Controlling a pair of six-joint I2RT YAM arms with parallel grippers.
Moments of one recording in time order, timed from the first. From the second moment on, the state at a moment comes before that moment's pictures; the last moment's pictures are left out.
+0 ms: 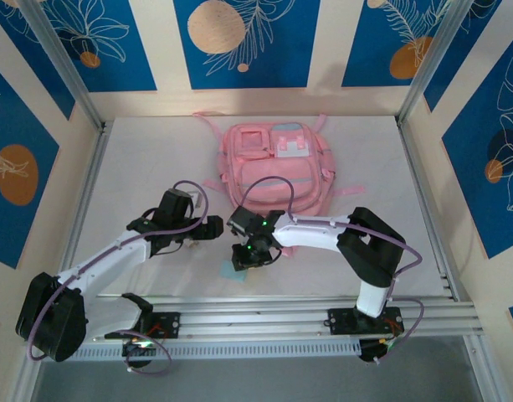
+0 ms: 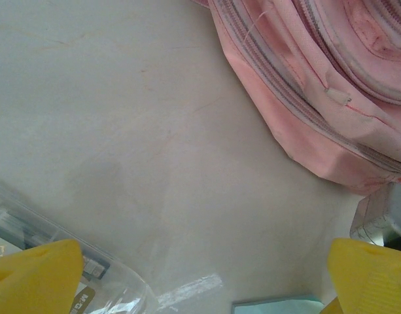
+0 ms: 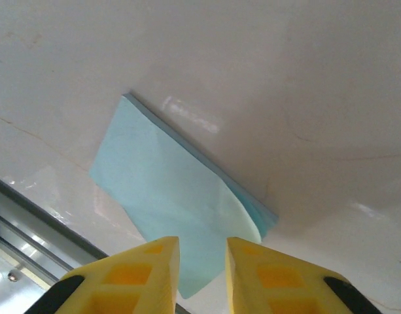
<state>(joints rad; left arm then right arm) -0.50 1.15 0.66 -0.40 0.11 -0.47 1.01 1.78 1.10 -0.59 -0.30 0.71</state>
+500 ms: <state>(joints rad) -0.50 1.15 0.66 -0.39 0.11 -0.48 1.01 1.75 1.06 -0.61 -0.32 0.77</state>
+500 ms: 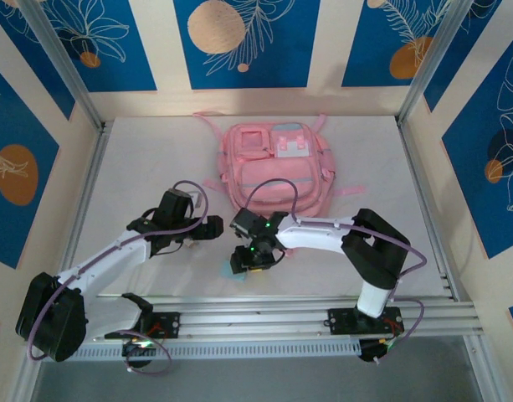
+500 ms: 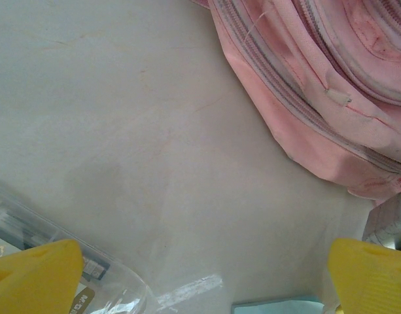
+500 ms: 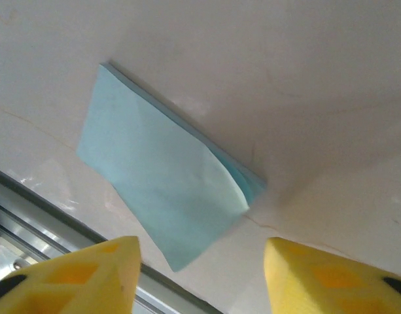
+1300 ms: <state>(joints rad) -0.49 1.10 0.62 -0.39 0.09 -0.49 1.03 1.93 1.27 -0.82 -0.26 0.75</state>
